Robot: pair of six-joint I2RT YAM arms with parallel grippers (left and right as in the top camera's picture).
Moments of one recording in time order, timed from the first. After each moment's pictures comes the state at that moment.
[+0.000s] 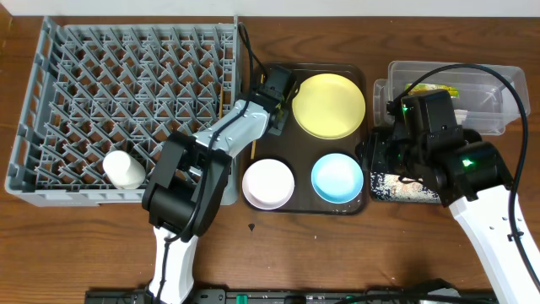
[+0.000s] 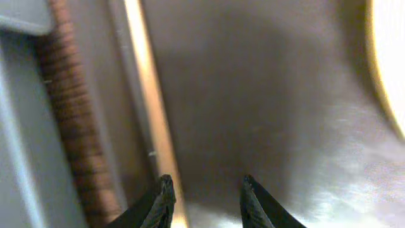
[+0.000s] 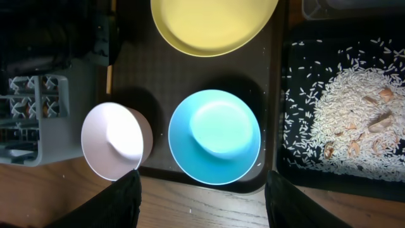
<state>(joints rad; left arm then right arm) -0.48 2.14 1.47 -0.52 -0.22 -0.09 0.29 1.24 1.21 -1.03 -0.16 0.45</state>
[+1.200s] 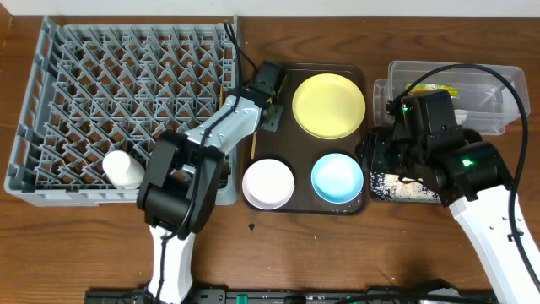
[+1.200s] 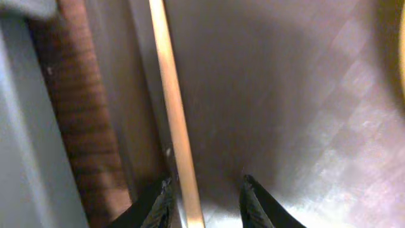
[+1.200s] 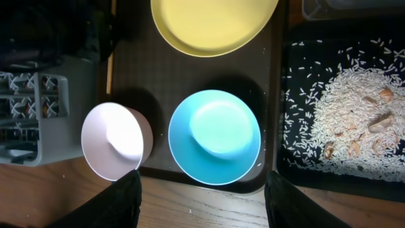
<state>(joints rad) -0.43 2.14 1.48 -0.53 -0.15 -0.11 0.29 1.24 1.21 -1.03 -0.16 0.45</state>
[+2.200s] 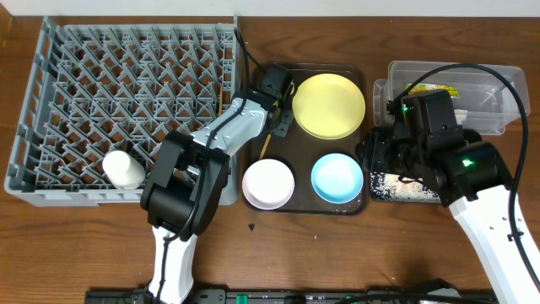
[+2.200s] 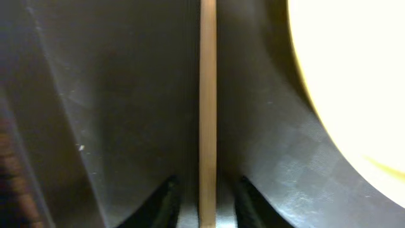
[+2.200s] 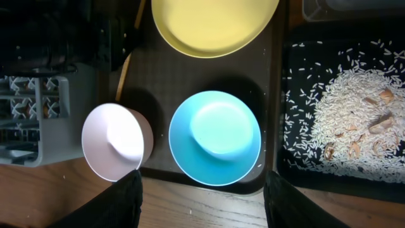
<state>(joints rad) -0.46 2.14 1.48 -0.55 -0.03 -0.12 0.29 1.24 1.21 -1.02 -0.16 0.45</state>
